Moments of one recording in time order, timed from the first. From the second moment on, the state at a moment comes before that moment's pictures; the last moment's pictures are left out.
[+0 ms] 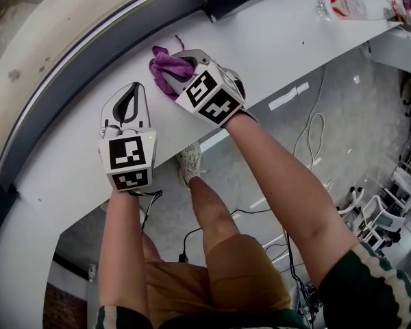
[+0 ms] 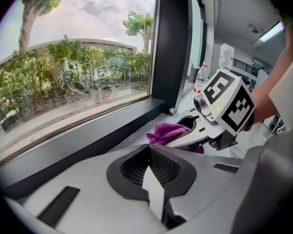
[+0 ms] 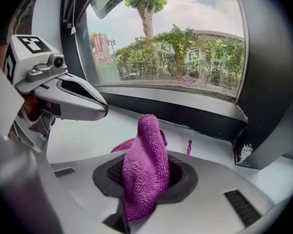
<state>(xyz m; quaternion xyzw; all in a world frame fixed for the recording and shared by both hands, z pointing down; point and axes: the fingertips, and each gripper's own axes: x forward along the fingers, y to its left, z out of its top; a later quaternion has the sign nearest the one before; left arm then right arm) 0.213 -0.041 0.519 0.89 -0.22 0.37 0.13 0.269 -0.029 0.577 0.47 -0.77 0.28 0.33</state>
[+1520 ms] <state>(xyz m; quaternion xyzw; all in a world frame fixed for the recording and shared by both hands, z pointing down) 0.291 0.007 0.528 0.90 -0.19 0.36 0.15 0.377 -0.005 0.580 0.54 -0.72 0.30 0.31</state>
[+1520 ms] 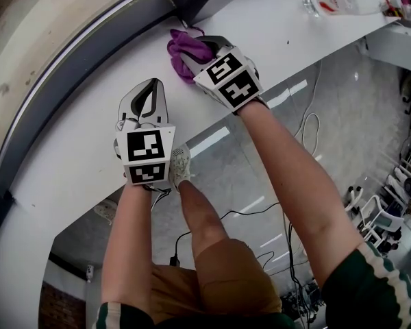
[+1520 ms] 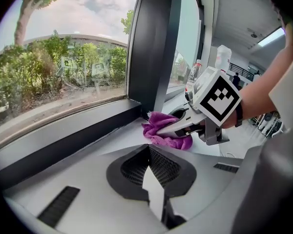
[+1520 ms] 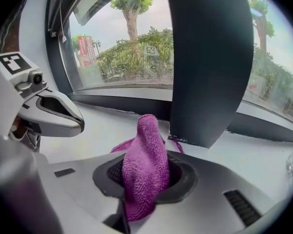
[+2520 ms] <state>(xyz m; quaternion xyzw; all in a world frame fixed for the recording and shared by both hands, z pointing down) 0.258 0.042 0.515 0.90 -0.18 0.36 0.14 0.376 0.046 0.577 0.60 -0.68 0.30 0.29</state>
